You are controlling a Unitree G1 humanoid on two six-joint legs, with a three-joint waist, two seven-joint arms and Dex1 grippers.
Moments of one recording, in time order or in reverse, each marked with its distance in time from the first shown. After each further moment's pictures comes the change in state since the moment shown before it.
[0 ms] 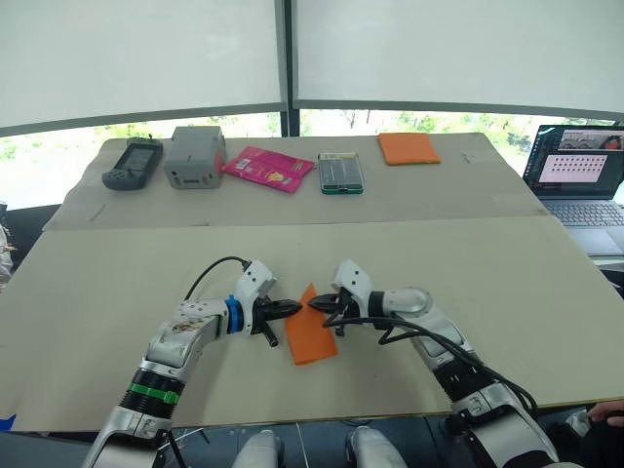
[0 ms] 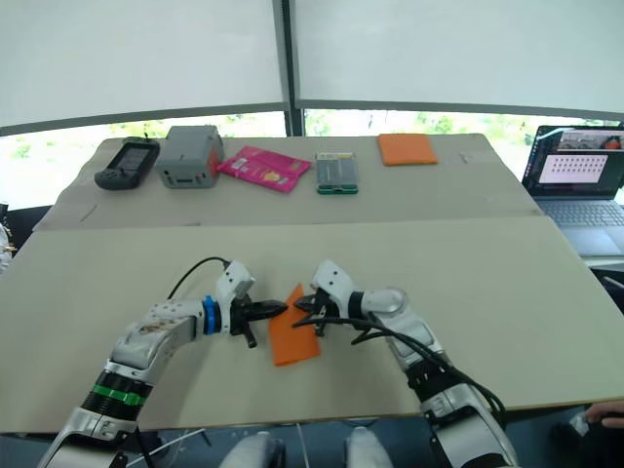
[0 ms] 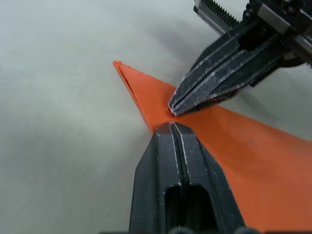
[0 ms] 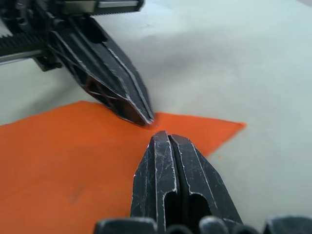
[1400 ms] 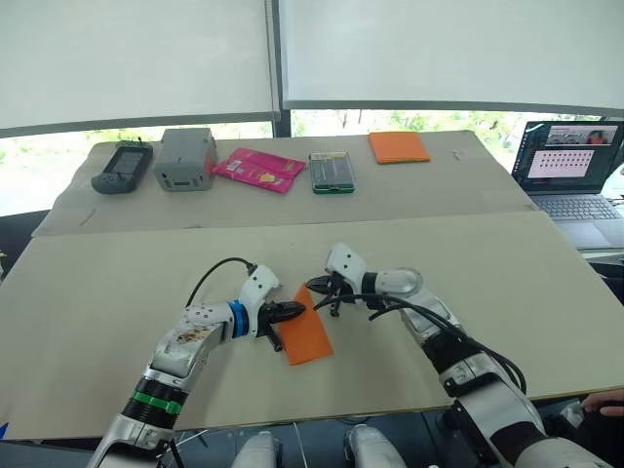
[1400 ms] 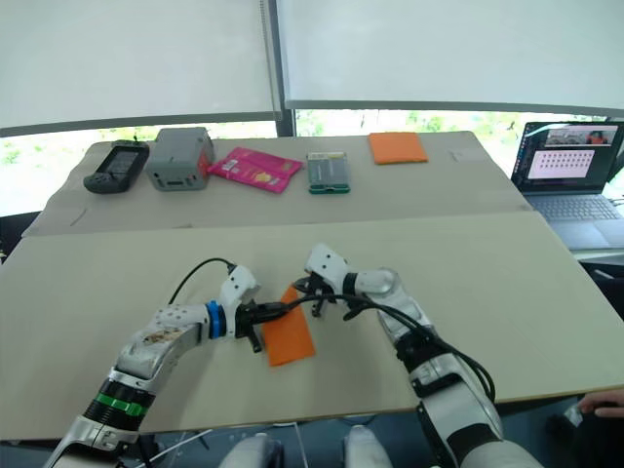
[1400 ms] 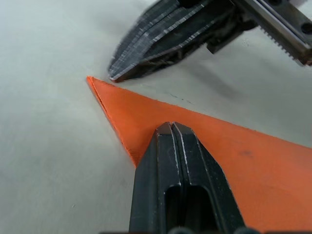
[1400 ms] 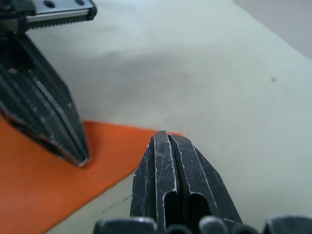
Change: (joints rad) left arm 0.039 -0.026 -0.023 -0.036 0.043 -0.065 0.051; right arm -0.209 0.059 0.014 0.315 -0.068 -0.199 0.003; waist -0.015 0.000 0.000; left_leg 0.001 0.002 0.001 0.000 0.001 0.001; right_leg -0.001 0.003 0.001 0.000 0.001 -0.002
